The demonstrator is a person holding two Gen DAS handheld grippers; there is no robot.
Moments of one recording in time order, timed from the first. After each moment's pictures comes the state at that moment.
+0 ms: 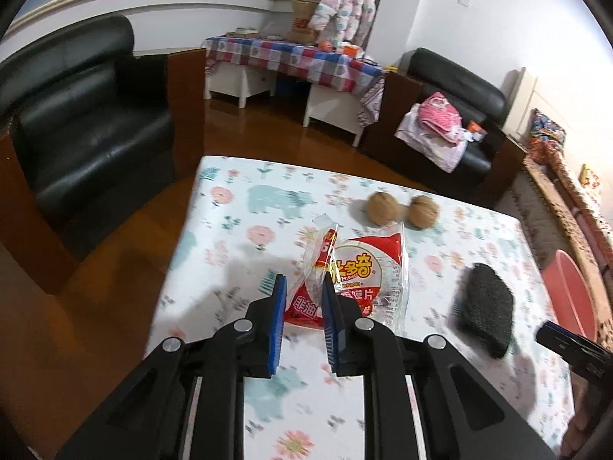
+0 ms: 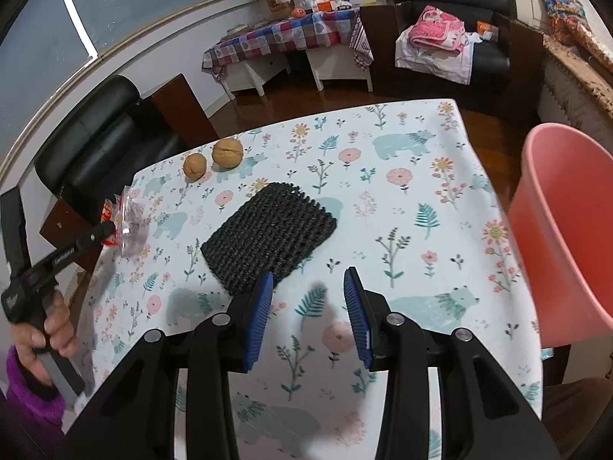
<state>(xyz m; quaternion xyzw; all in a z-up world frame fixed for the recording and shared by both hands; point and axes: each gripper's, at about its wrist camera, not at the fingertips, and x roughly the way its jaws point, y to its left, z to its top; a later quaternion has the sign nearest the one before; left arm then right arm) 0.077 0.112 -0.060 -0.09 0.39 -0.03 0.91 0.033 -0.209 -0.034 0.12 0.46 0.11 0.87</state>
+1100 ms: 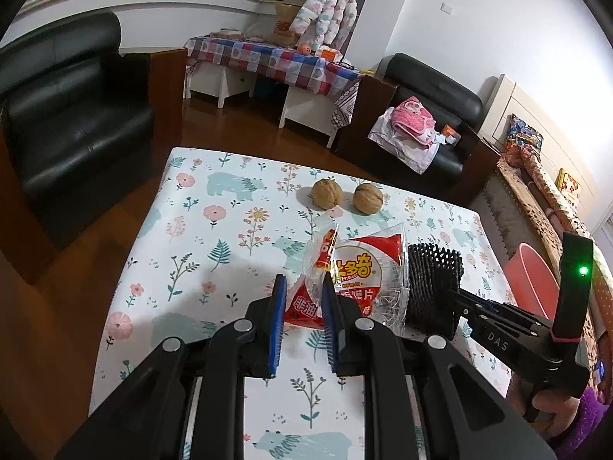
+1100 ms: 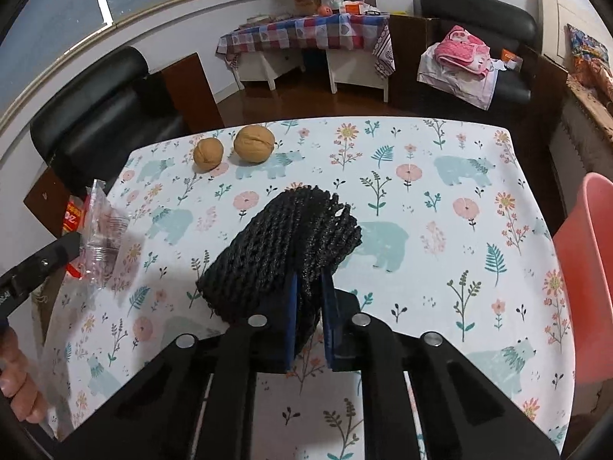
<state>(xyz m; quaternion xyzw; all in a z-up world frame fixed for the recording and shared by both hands) 0.044 0.084 -0.049 -0.12 0.38 -0.06 0.91 0.057 -0.156 -0.049 0.06 0.45 0.12 0.88</state>
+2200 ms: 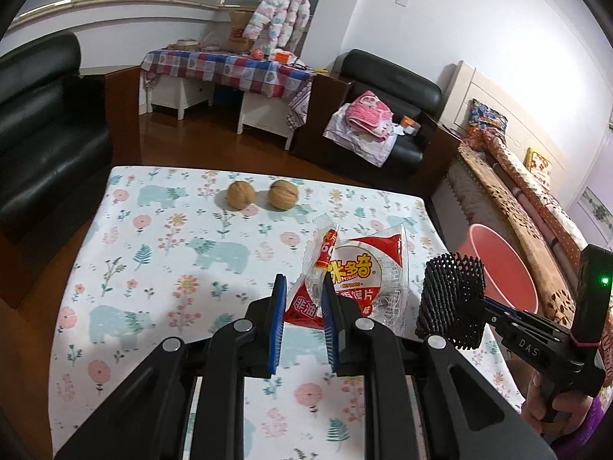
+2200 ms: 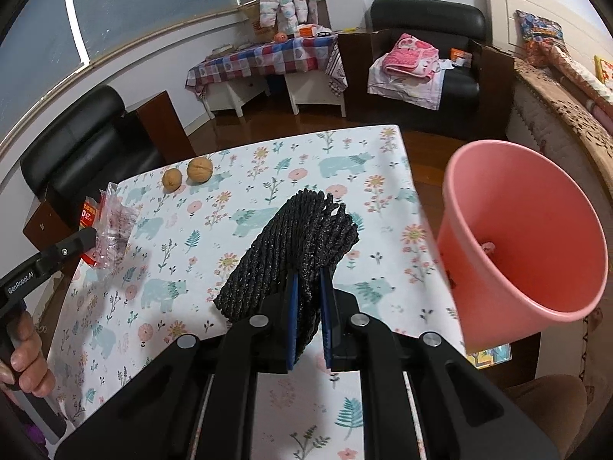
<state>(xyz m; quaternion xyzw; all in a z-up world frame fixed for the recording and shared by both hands) 0.024 0.016 -0.023 -0.09 0.37 -0.13 0.92 -0.013 -0.257 -0.013 0.10 0.42 0.06 0.90</state>
